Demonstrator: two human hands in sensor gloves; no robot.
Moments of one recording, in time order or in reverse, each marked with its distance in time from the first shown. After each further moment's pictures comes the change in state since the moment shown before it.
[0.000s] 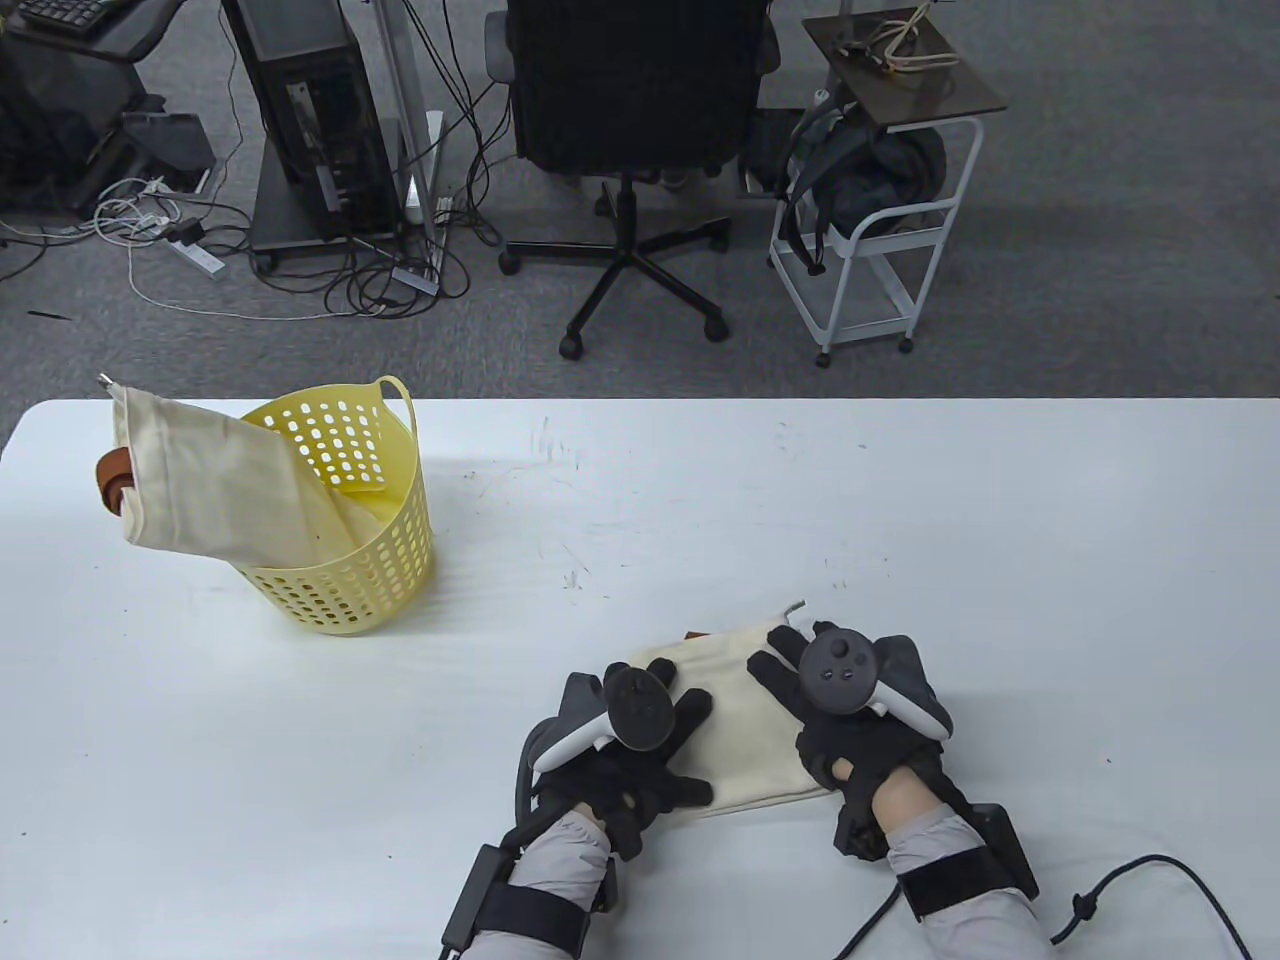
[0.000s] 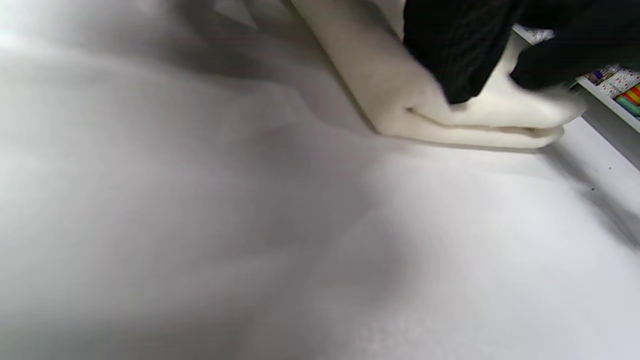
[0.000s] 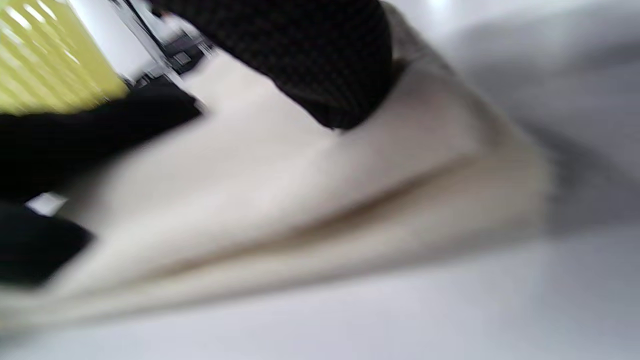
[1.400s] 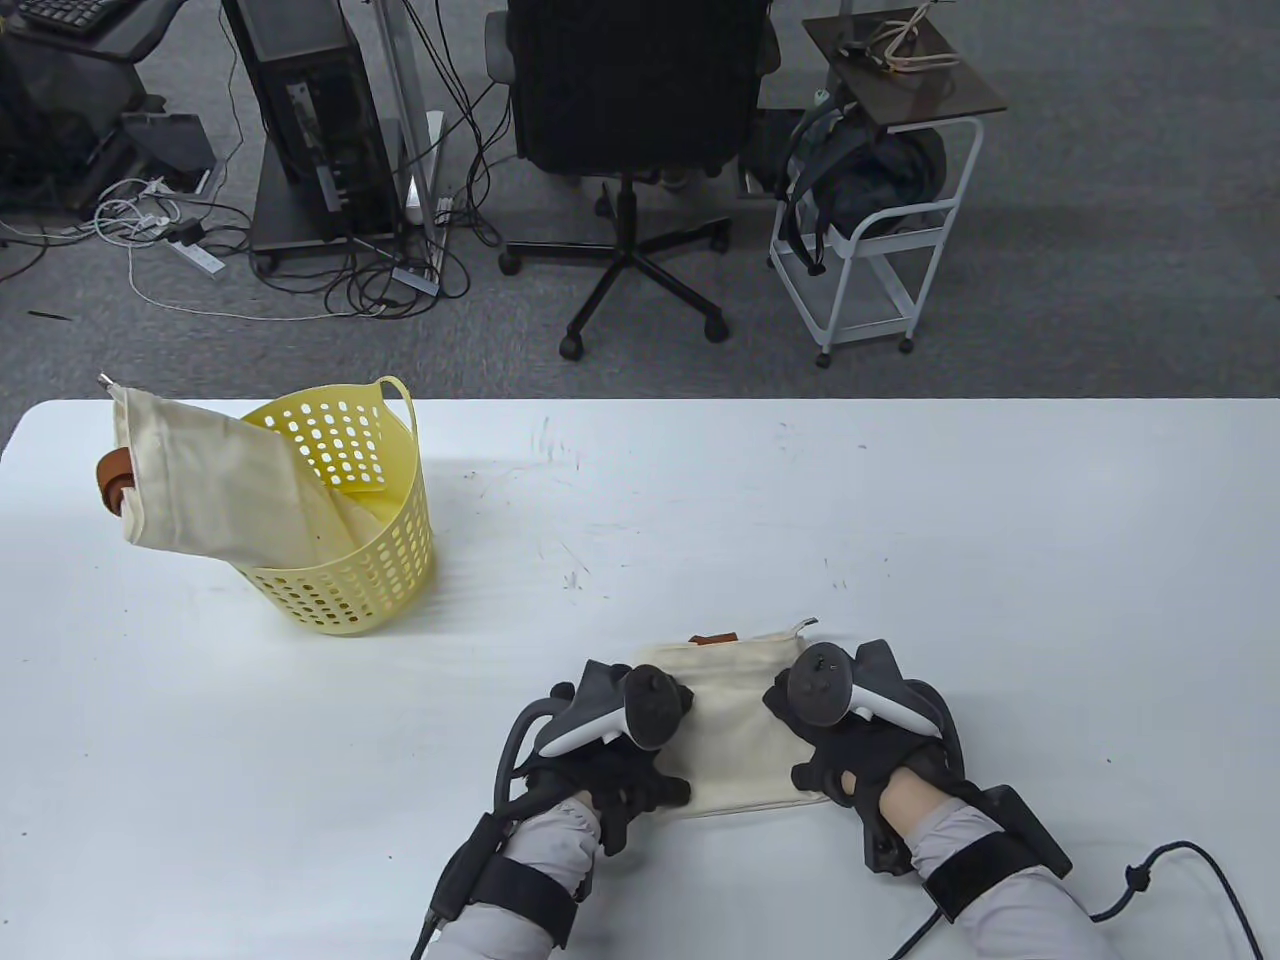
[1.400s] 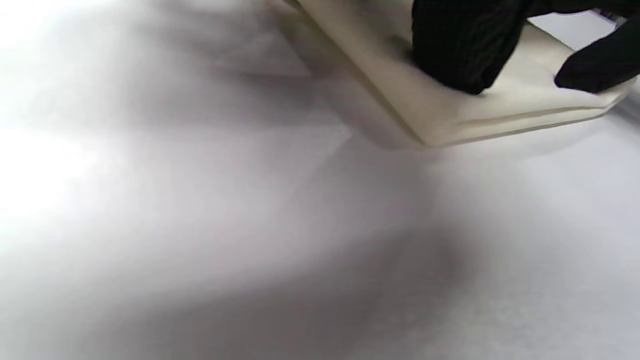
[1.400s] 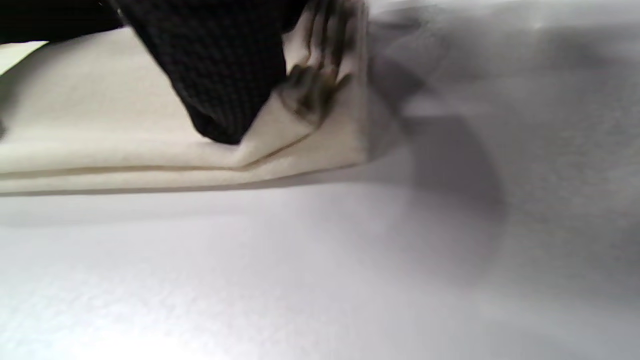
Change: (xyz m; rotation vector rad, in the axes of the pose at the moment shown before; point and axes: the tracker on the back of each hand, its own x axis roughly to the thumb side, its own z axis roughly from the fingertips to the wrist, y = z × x) left_hand 0.000 0.008 0.008 -0.010 0.076 -0.241; right_hand -0.002 0.005 0.002 0.168 0.042 0.162
